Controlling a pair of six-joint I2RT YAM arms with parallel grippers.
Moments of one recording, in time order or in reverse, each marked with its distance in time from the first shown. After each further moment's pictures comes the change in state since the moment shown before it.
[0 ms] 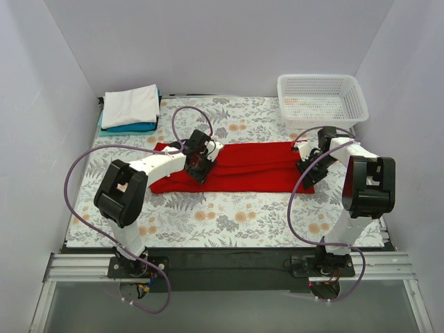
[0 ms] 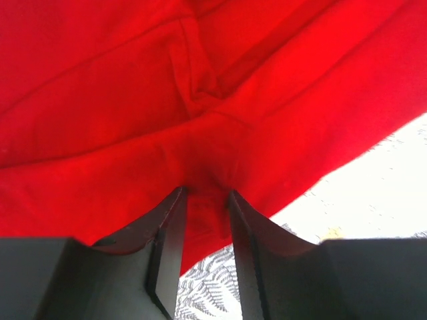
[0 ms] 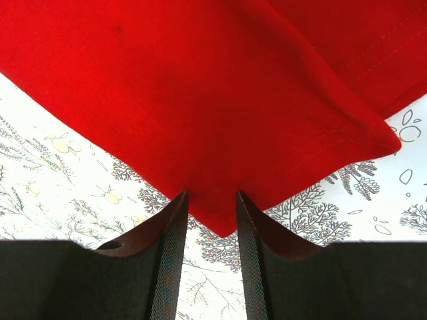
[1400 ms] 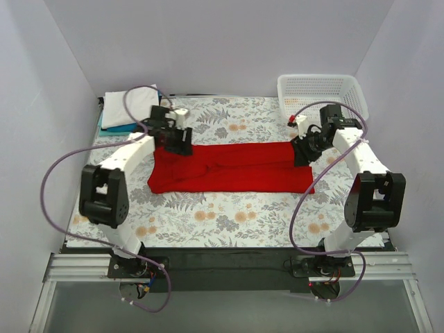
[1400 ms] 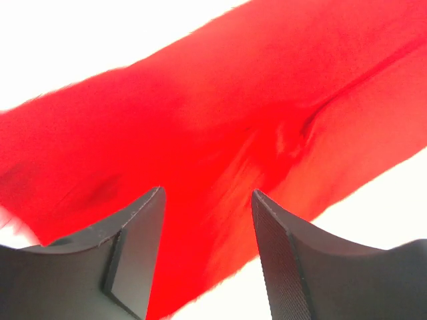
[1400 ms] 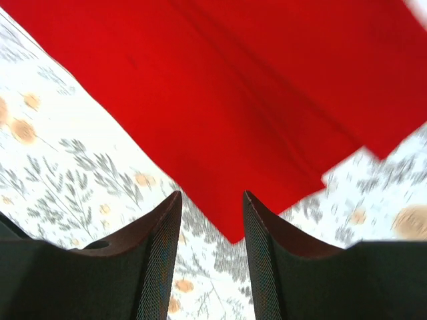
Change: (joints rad) left arm 0.248 0.006 0.138 0.062 0.212 -0.083; right arm 0.049 -0.143 0.165 -0.071 -0.177 0.018
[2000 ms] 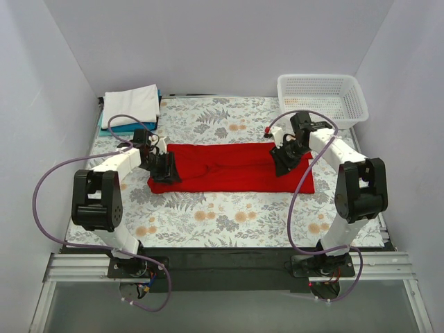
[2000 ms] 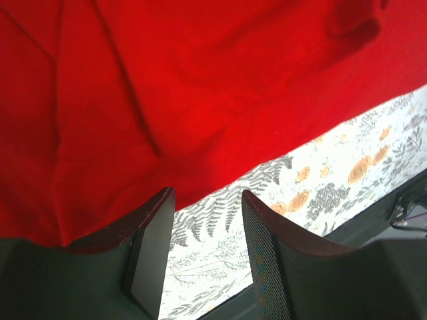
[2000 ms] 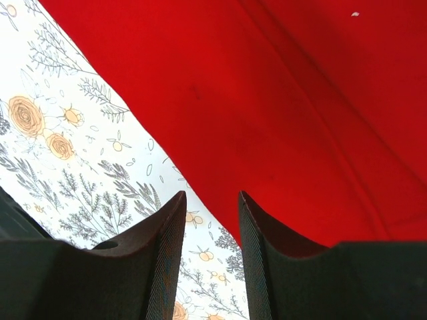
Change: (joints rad) left arm 0.239 -0.128 -0.292 -0.158 0.240 -0.149; right arm 0.212 0.112 0.010 0.040 0.012 0.103
